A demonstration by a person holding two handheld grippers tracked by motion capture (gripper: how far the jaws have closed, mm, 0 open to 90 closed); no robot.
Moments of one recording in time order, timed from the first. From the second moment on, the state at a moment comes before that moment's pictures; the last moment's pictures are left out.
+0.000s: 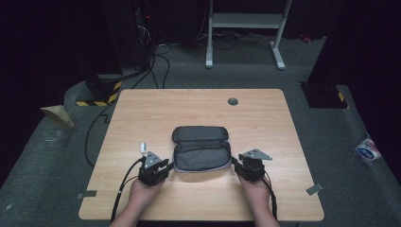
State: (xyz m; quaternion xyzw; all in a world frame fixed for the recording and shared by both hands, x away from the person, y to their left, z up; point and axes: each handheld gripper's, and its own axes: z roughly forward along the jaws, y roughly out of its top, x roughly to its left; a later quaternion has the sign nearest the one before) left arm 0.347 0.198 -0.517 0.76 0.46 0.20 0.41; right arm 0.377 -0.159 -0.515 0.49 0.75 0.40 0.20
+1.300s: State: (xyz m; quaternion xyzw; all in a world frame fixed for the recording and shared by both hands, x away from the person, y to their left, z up) left arm 0.350 0.280 -0.511 0.72 0.53 0.26 0.36; right arm 0.346 -0.214 -0.523 0.50 0.76 0.32 0.24
